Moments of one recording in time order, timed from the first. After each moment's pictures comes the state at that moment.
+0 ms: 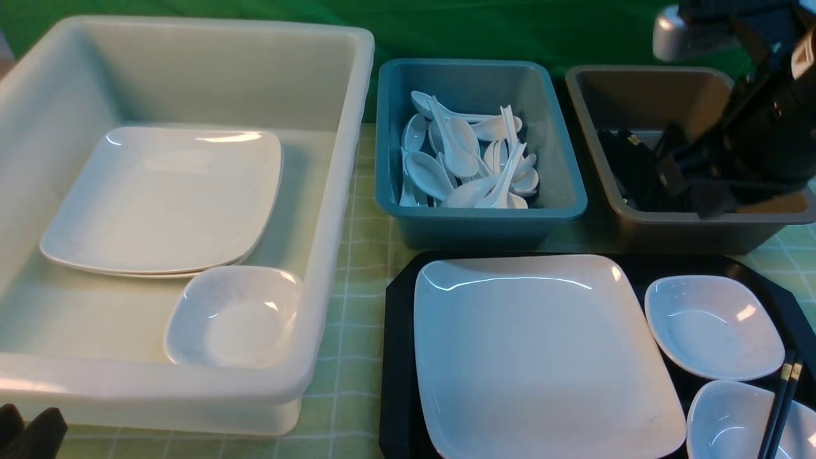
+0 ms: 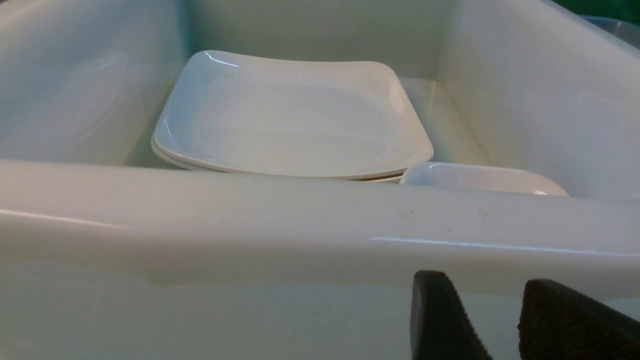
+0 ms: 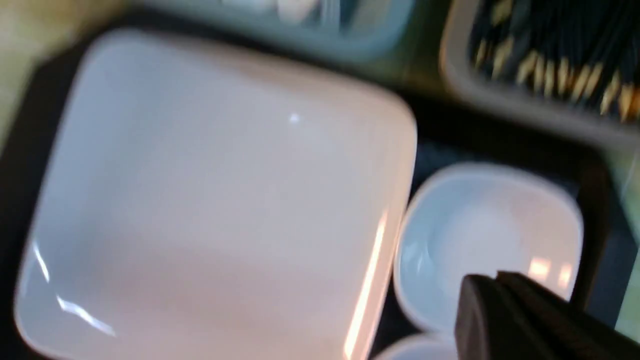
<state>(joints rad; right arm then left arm) 0.39 1.48 -1.40 -0.08 1.17 0.16 -0.06 0.00 0.01 -0.02 0.22 -0.05</state>
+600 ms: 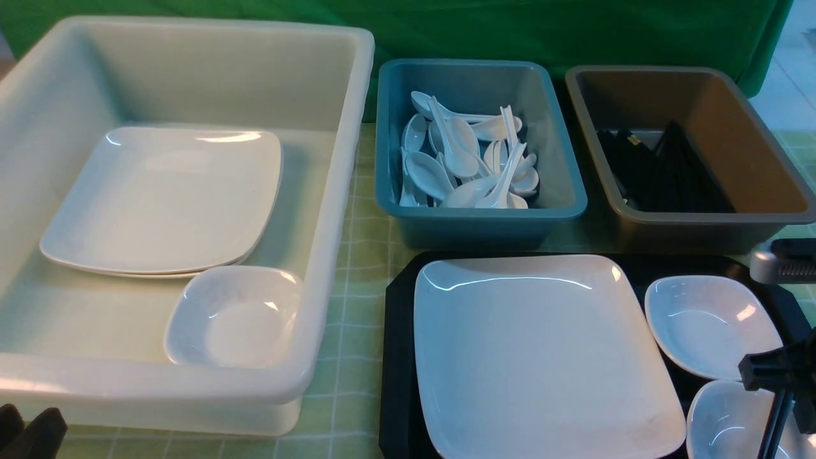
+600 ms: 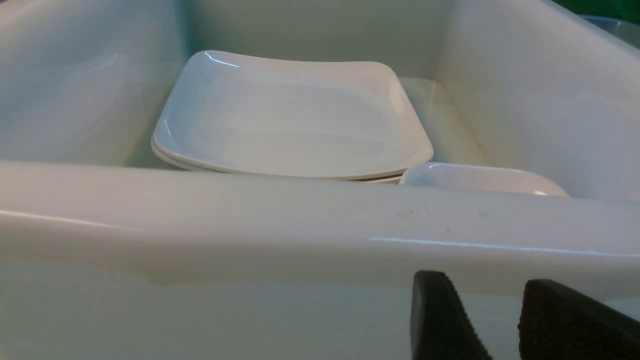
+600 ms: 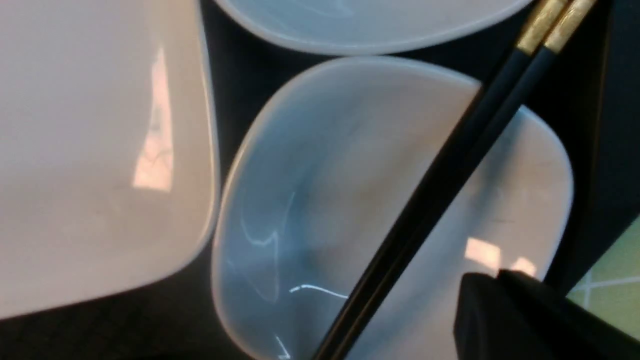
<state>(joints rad) 0.20 1.33 -0.81 -0.11 0.98 0.40 -0.06 0.00 0.01 -0.02 0.22 -0.05</state>
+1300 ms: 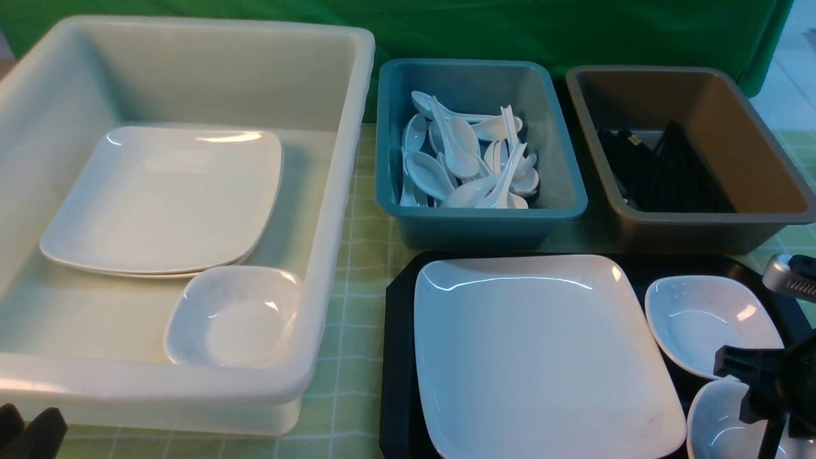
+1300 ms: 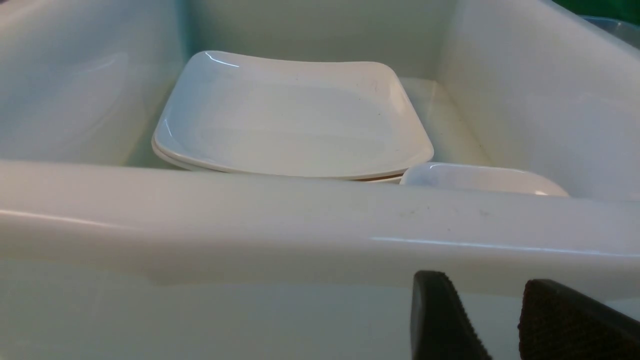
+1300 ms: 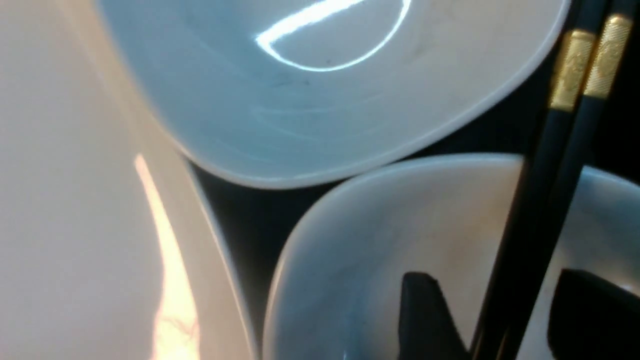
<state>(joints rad) 0.20 1.36 -0.66 -0.14 0.66 0.74 -0.06 0.00 0.01 -0.02 0.22 -0.05</state>
